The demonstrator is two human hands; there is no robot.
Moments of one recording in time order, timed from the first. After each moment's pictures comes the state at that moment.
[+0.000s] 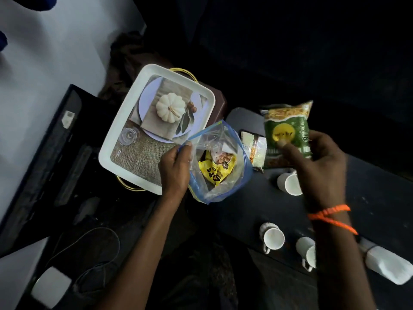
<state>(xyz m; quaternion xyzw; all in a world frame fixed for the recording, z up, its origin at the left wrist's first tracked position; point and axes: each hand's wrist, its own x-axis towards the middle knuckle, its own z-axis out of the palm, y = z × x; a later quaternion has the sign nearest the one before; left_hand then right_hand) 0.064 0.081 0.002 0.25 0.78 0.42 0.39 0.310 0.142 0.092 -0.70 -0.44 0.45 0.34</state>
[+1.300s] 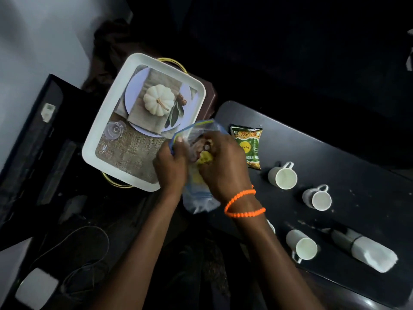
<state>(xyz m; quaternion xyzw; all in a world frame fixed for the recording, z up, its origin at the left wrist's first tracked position) 0.083 0.084 -0.002 0.28 0.86 0.34 0.27 0.196 0.121 0.081 -0.63 -0.67 0.37 0.12</state>
